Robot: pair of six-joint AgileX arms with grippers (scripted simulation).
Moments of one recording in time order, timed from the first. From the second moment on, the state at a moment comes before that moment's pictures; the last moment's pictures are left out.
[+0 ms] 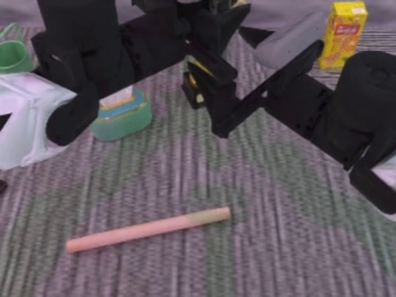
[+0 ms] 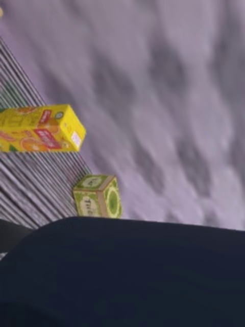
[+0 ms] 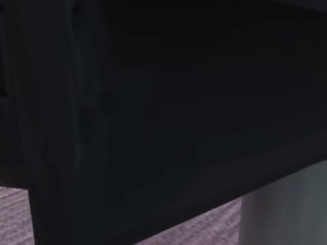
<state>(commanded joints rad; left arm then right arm) -0.56 1.56 0.97 0.55 0.41 0.02 0.63 1.60 0.75 0.89 -0.15 0.03</state>
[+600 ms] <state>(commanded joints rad) -0.41 1.47 0.90 0.54 0.54 0.02 0.60 1.34 0.52 0.86 -0.19 0.03</state>
